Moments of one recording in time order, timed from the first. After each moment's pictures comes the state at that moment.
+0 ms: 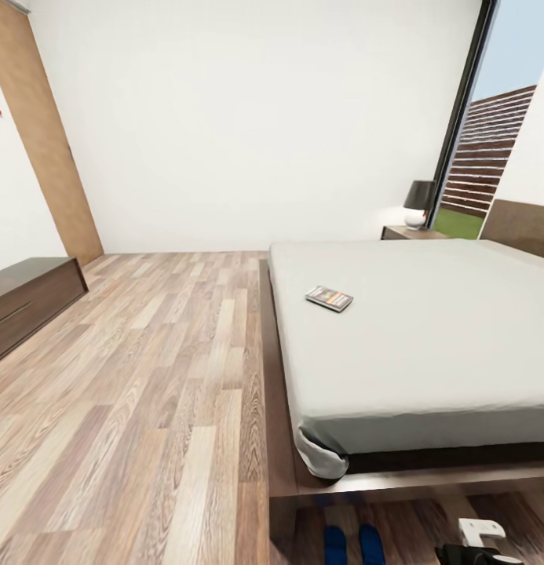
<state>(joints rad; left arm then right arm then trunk) -0.24 0.48 -0.36 -0.05 0.34 -0.13 0.28 -0.43 -0.30 0.02 -0.23 -0.10 0.09 0.10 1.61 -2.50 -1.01</state>
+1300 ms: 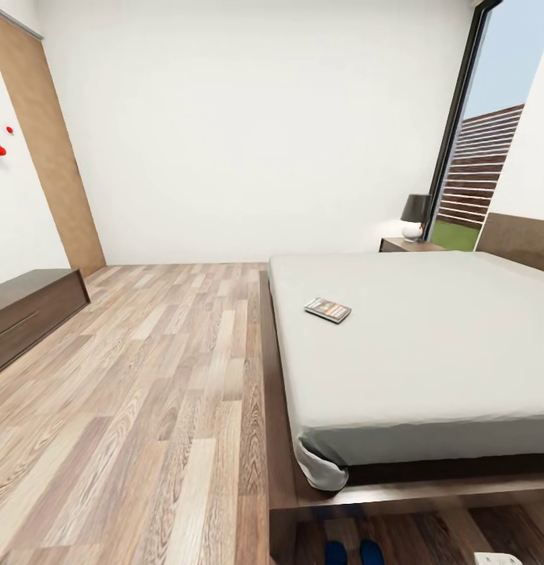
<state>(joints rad) -0.24 0.48 -0.36 -0.05 0.34 -0.14 0.29 -0.40 -0.32 0.06 -0.14 -0.10 0.09 0.10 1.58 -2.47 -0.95</state>
